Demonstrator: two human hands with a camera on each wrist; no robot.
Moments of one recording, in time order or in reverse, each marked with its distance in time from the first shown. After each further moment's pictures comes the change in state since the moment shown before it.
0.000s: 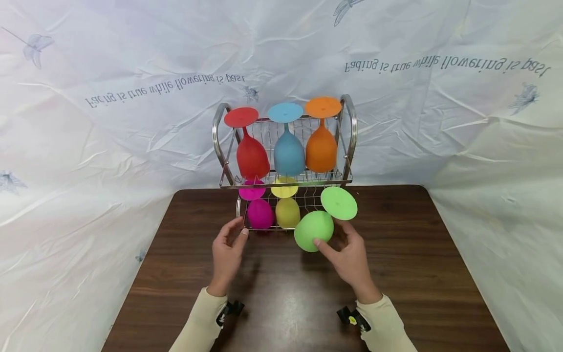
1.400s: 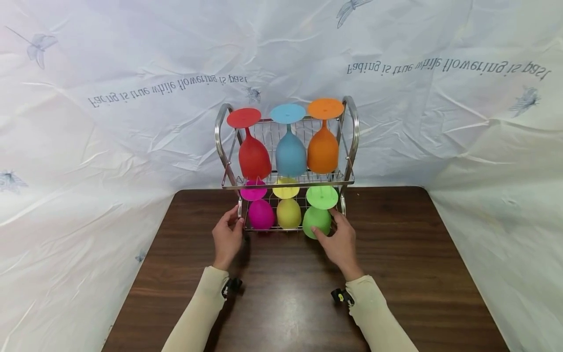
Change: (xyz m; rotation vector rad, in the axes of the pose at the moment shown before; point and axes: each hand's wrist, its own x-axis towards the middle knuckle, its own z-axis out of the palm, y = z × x) left_hand 0.056 -0.054 -0.003 0.361 0.078 0.027; right_hand 0.042 0.050 0.022 -0.332 0.076 0.022
